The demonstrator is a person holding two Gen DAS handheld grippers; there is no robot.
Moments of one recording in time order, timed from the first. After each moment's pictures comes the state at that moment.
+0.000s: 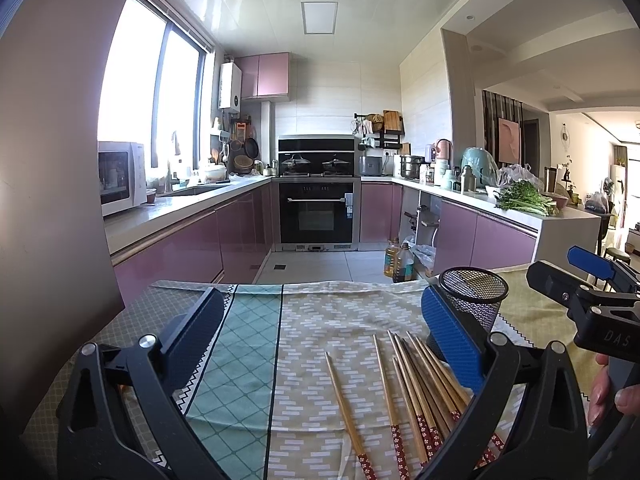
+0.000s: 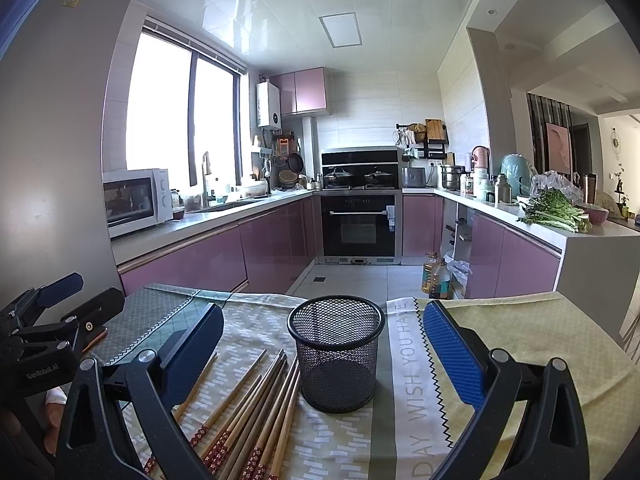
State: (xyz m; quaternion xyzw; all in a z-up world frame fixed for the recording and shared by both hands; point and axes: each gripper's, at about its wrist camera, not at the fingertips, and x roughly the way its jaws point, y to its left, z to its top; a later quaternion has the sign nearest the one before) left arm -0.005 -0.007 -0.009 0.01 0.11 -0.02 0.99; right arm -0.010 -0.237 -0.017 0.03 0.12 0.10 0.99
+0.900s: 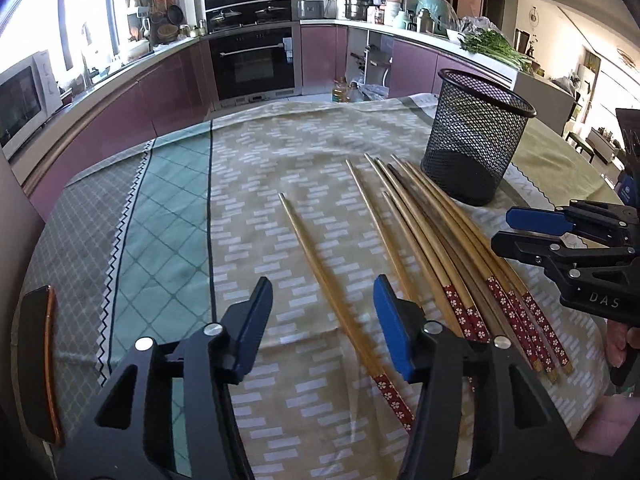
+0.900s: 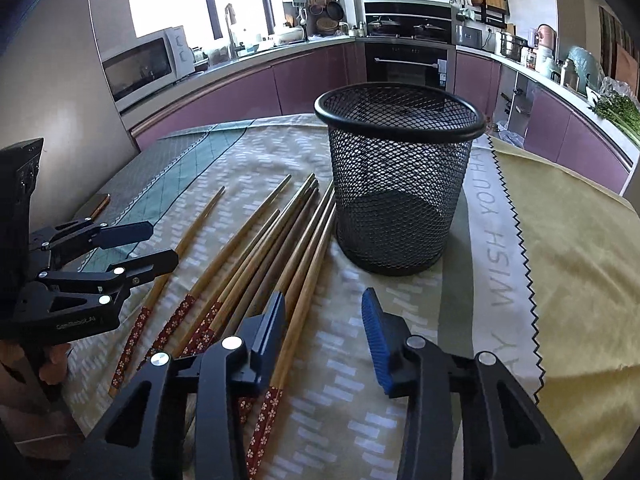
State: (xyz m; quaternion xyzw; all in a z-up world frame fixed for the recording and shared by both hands) left arm 0.078 -0.011 -0.097 0.07 0.40 -0.13 0.90; right arm 0.056 -0.202 -0.099 -0.01 0.41 0.18 0.90
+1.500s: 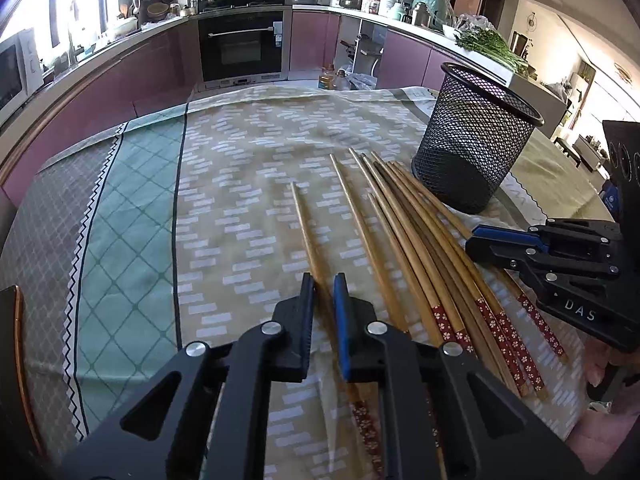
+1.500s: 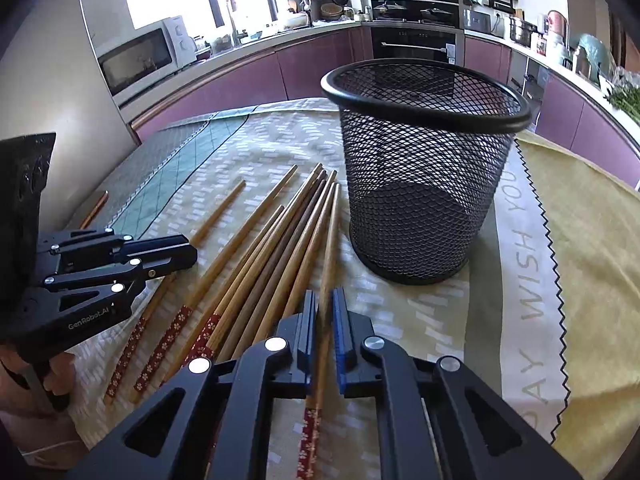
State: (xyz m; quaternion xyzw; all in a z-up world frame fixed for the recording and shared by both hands) left arm 0.102 -0.018 -0.103 0.03 0.43 -0.15 0.89; right arm 0.077 -0.195 -0.104 0.01 0.42 0.20 0.88
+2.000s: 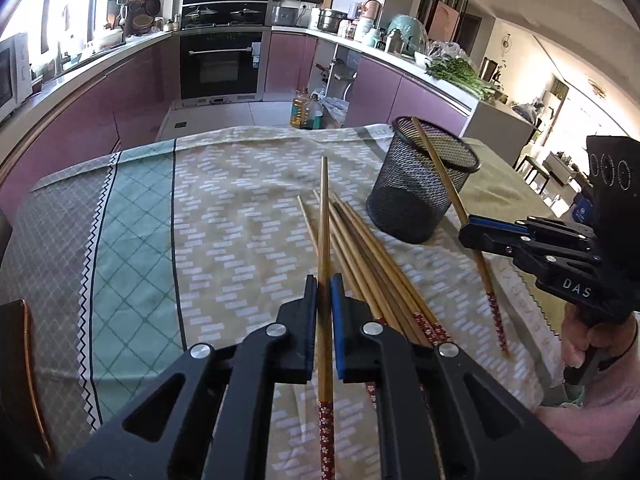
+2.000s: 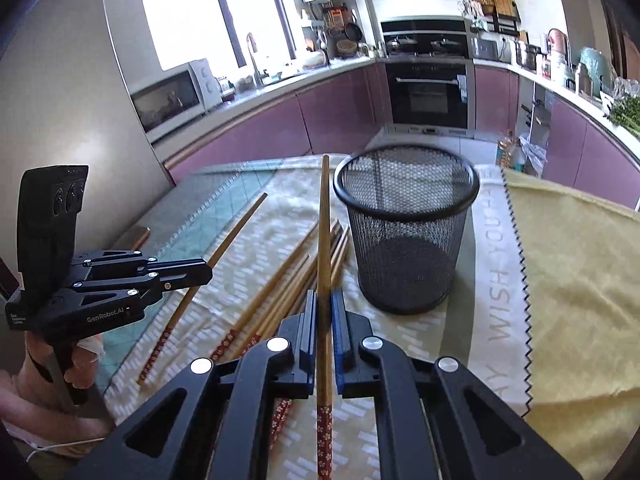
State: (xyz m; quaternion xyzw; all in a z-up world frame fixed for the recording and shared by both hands) left arm 0.079 -0.008 -0.054 -0.01 0.39 -0.22 0.89; right arm 0.049 -0.220 -0.054 0.04 0.35 0.24 0.91
